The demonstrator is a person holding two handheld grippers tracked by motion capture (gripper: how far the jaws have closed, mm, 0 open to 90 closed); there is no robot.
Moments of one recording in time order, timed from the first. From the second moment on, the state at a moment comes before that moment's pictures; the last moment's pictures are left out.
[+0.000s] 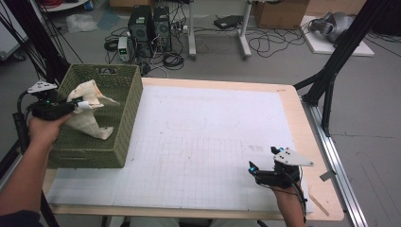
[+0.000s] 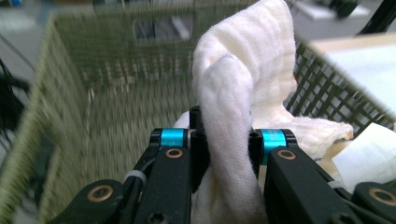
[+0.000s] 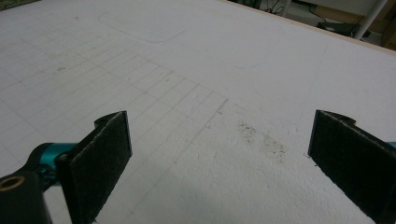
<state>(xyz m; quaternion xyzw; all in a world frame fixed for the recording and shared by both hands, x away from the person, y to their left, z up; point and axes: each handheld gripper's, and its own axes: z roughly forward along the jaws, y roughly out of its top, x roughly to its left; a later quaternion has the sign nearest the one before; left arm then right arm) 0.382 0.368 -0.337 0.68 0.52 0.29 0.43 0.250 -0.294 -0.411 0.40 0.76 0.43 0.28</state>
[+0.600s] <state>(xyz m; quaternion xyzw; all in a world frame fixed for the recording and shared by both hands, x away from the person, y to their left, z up) 0.359 0.354 -0.272 0.62 0.43 0.38 0.53 0.250 -0.293 -0.410 0.40 0.76 0.43 0.28</state>
